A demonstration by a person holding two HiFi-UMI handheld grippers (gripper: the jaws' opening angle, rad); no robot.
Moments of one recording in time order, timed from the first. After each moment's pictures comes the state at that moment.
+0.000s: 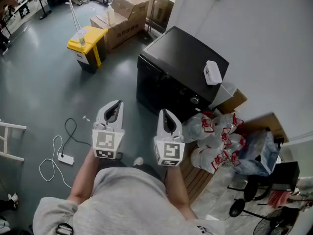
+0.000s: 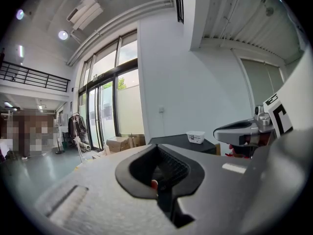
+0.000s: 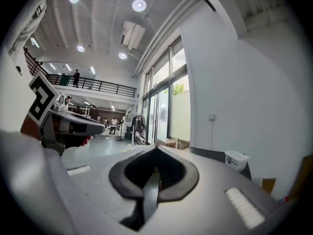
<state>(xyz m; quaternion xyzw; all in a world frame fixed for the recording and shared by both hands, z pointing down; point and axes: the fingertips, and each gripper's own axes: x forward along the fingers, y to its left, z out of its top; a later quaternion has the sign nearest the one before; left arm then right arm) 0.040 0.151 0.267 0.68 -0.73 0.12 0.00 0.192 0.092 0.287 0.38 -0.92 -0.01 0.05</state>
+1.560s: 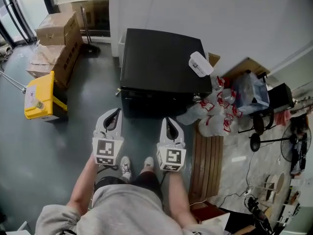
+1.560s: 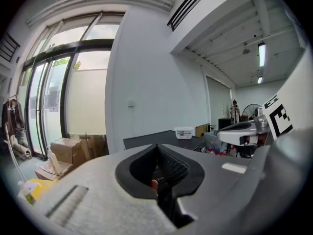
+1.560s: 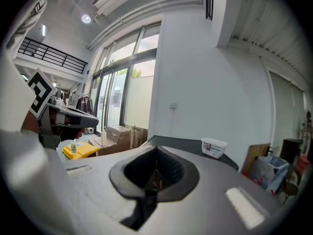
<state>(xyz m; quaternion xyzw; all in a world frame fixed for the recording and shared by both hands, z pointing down) -0.121 -0.087 0.330 0.87 -0.48 0.11 0.01 0.061 -0.041 0.350 0.66 -0.74 0.03 0.11</state>
